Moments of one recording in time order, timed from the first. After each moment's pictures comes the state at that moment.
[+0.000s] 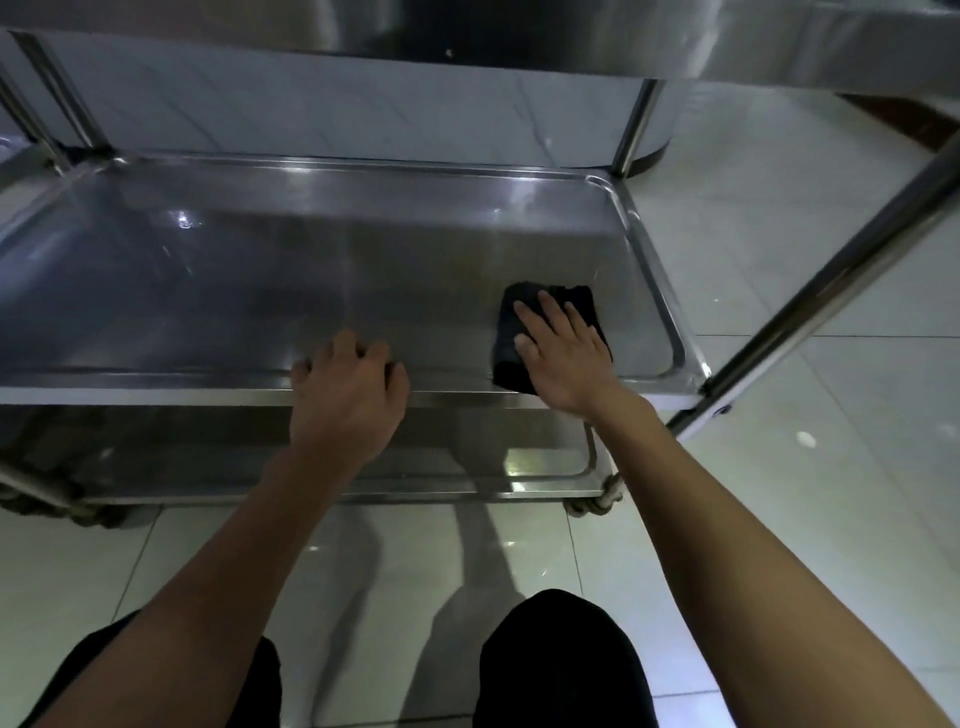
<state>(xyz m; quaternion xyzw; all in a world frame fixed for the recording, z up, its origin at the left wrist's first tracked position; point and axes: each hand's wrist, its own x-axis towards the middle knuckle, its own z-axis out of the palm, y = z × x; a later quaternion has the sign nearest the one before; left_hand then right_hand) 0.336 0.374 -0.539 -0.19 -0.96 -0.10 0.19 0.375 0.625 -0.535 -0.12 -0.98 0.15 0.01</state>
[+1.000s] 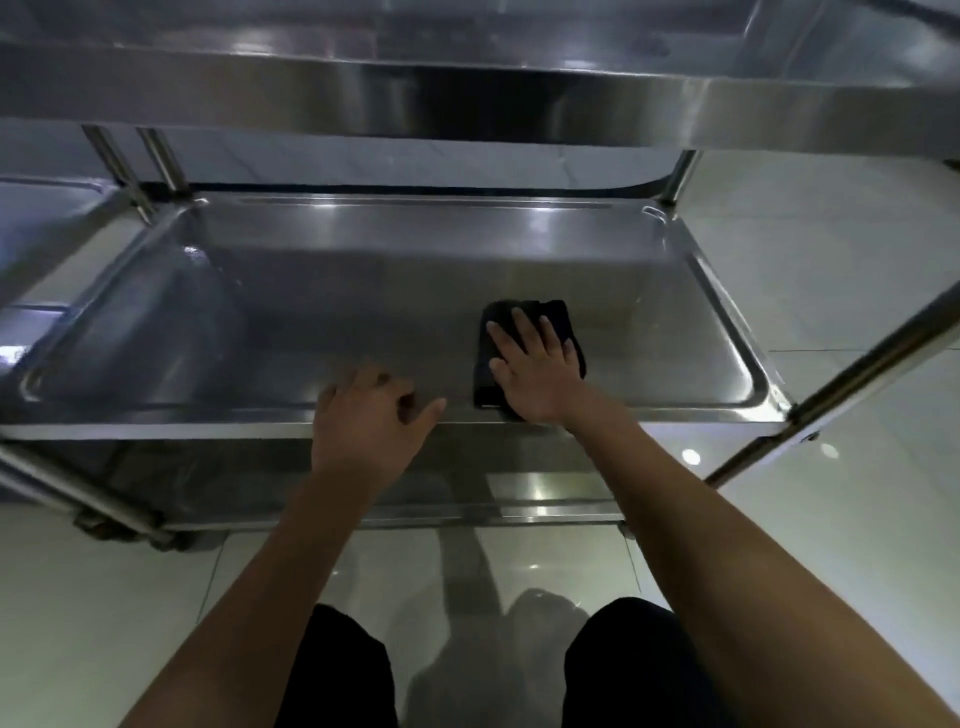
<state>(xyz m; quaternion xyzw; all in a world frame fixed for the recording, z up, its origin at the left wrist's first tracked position) 0.293 0.286 -0.544 -0.20 -0.95 -0.18 0.13 0.305 0.515 -0.540 -0.10 -0.99 0.13 -0.03</state>
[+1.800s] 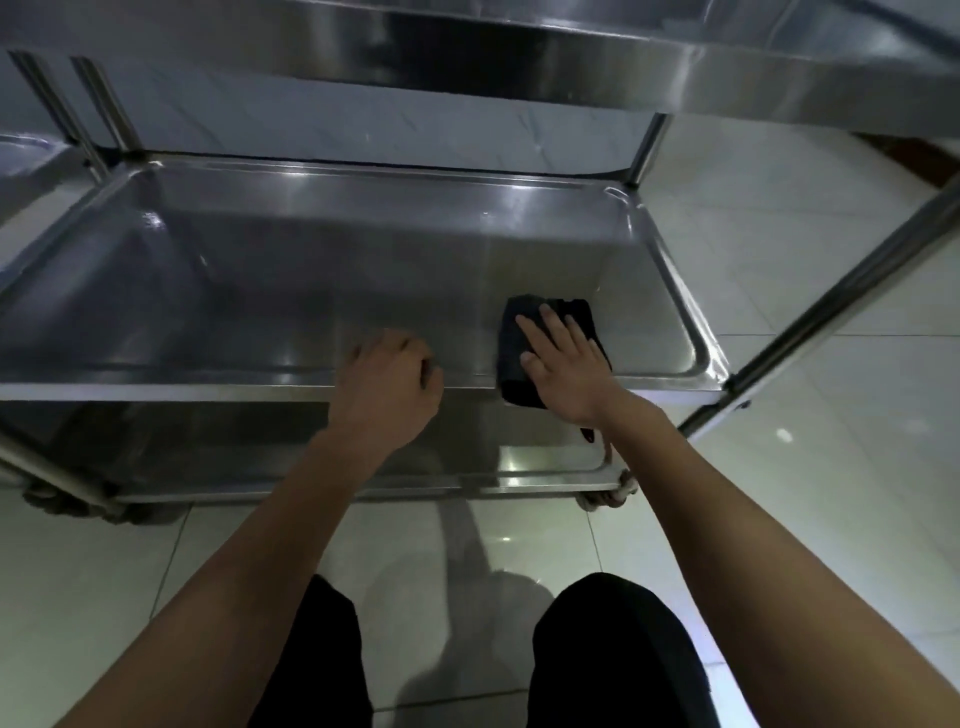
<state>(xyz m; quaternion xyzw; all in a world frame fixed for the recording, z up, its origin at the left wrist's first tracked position) 0.319 0.330 -0.530 -0.26 -0.94 -0.17 0.10 0.381 0.562 -0.531 -0.11 -0.98 0.14 -0.02</state>
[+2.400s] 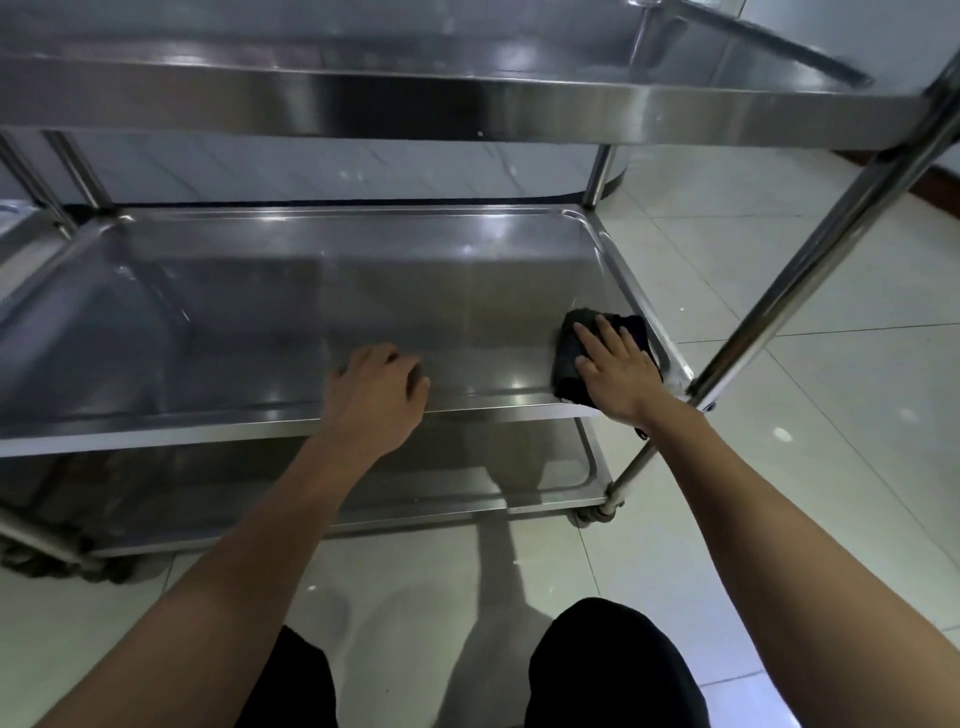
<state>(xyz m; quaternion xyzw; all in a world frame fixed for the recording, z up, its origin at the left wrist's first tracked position) 0.293 0.362 -0.528 -0.28 -0.95 -0.13 0.07 0.402 0.660 -0.526 -0.22 -0.97 0.12 -0.02</state>
